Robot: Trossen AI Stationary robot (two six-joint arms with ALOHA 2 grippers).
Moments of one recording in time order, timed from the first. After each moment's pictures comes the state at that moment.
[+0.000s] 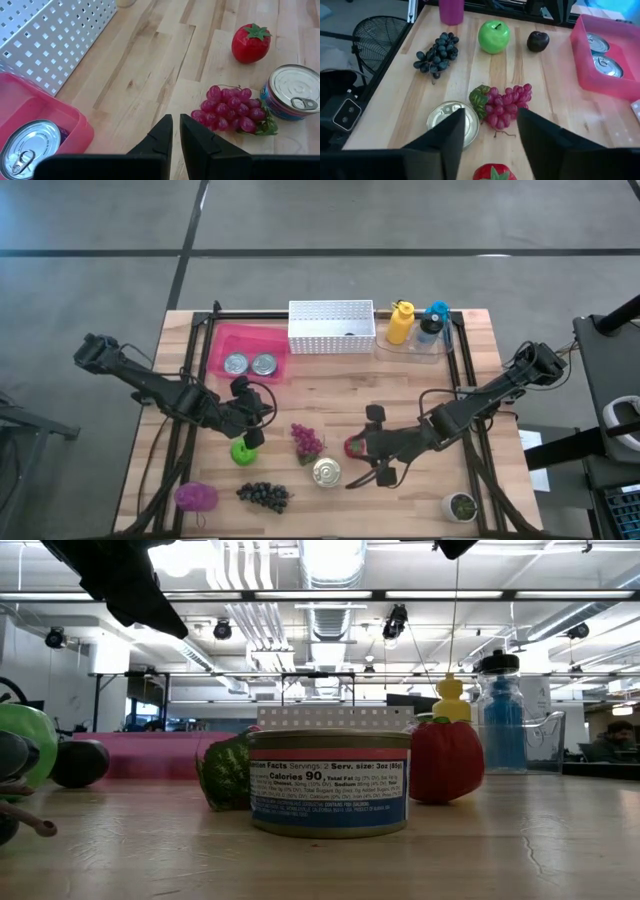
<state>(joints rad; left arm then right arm) -0.43 1.11 0.76 -0.53 -0.57 -0.52 0.52 1.45 1.06 -0.23 0.38 0.18</state>
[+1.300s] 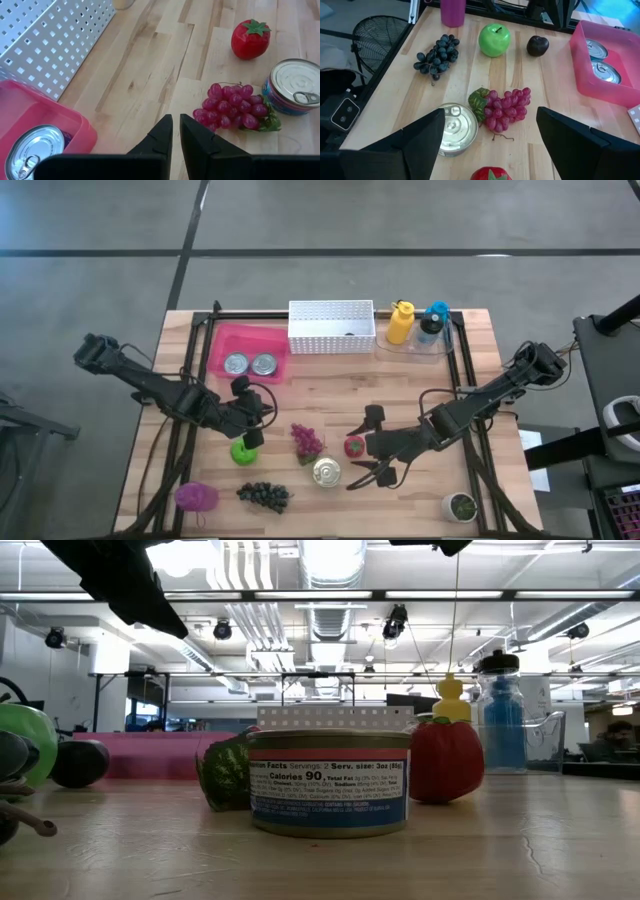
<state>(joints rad) -0.43 1.11 0.76 -0.53 -0.57 -0.48 0.52 1.45 1.06 -0.22 0.39 0.16</state>
